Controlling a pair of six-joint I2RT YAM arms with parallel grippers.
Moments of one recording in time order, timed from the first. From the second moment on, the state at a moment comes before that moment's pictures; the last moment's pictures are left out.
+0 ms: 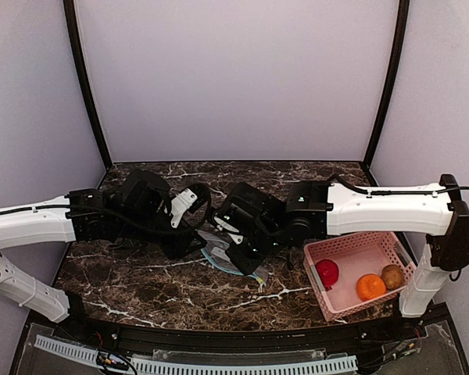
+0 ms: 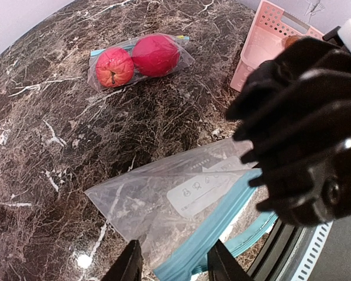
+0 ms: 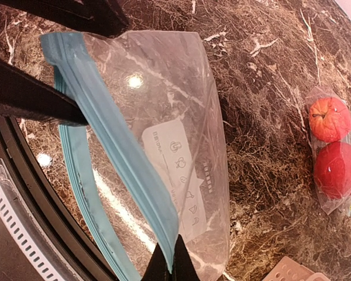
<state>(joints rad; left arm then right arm) -1.01 1.23 1.00 -0.52 -0.01 -0.16 1.28 1.73 1.52 -0.84 0.21 0.30</state>
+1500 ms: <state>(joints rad) -1.01 1.23 0.96 -0.56 -0.14 -0.53 1.14 1.27 1.11 -0.89 0.27 0.67</state>
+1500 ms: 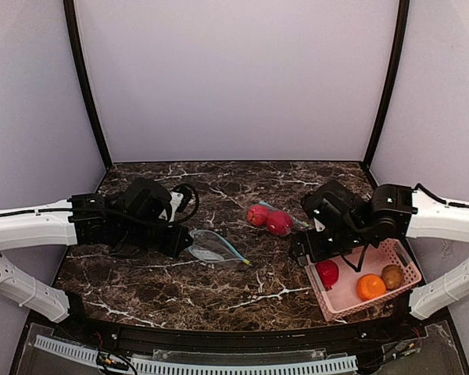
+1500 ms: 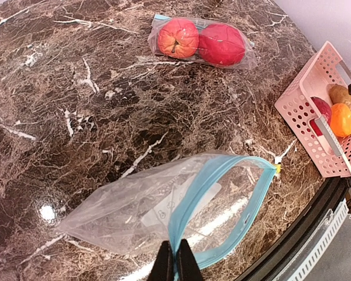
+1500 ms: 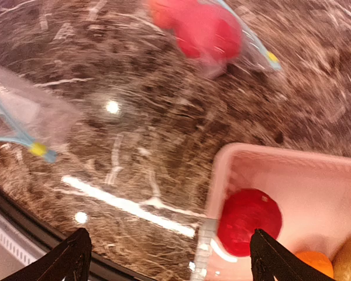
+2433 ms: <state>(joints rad) -1.01 1.22 0.91 -0.52 -0.13 -0.64 0.79 1.11 0.69 -0.76 0.06 0.78</state>
